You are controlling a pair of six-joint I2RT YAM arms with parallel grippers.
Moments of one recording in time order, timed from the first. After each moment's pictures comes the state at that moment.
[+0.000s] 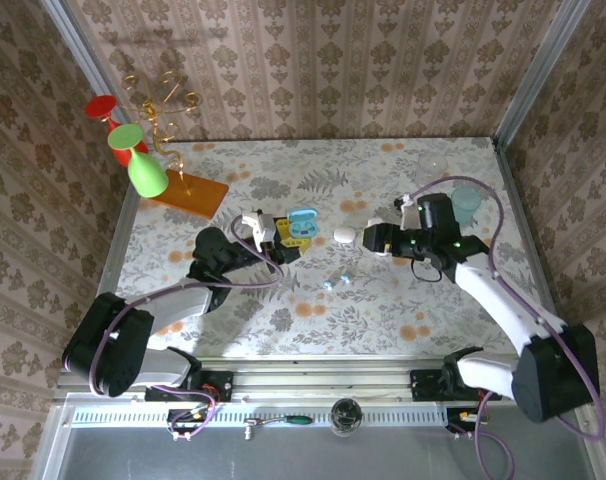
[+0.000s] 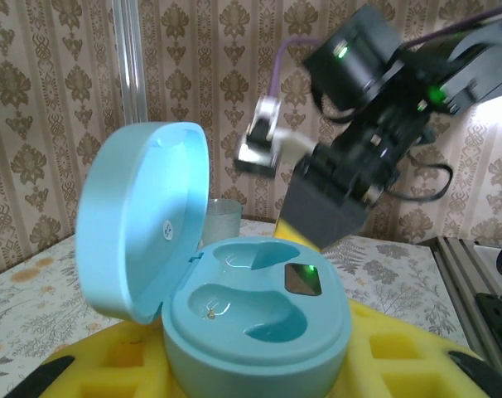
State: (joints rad) left arm -0.55 1.33 0.48 1.03 0.81 -0.14; right arm 0.25 1.22 0.82 -0.38 -0.48 0.46
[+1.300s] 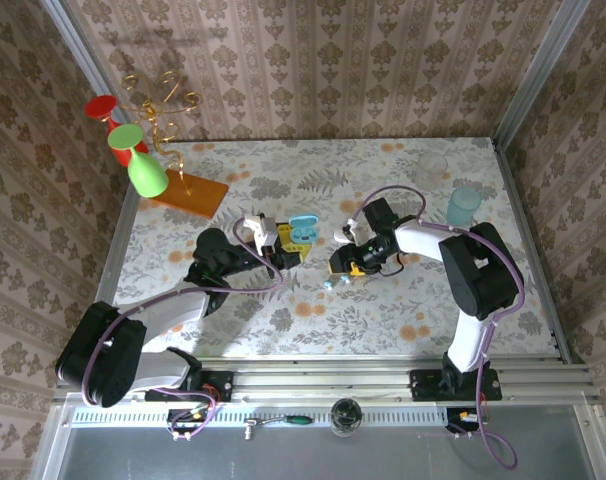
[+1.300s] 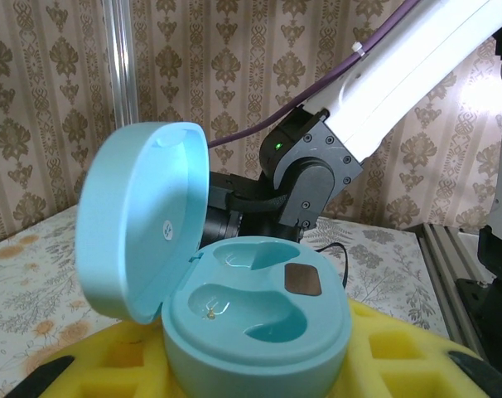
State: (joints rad) left arm -0.57 1.27 0.47 0.91 0.80 -0.12; right arm 0.38 1.83 1.02 -0.44 -0.67 0.24
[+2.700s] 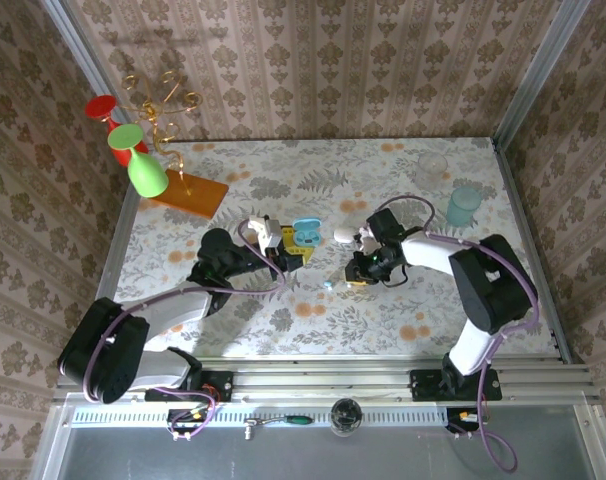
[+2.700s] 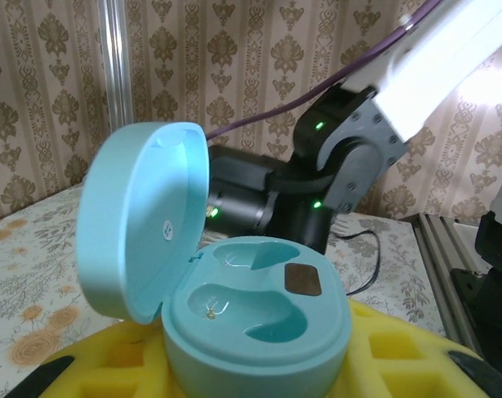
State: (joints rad) left arm -0.59 1.30 0.47 0.89 0.80 -0.11; right arm 0.40 1.70 0.88 -0.41 -0.48 0.45
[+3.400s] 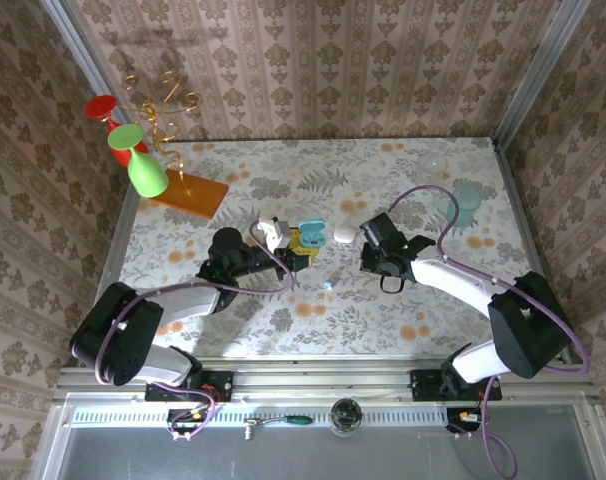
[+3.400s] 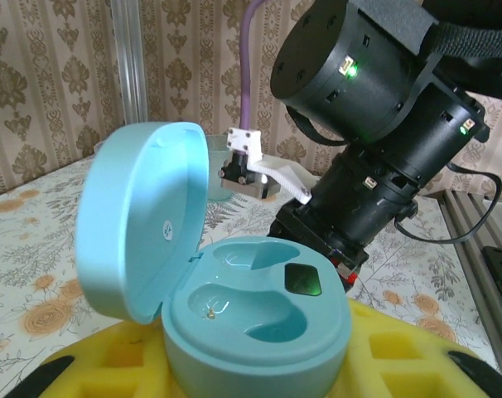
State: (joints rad) left arm -0.62 1.41 0.49 0.90 0.74 -0.04; right arm 0.54 1.44 0.86 -0.49 0.19 0.75
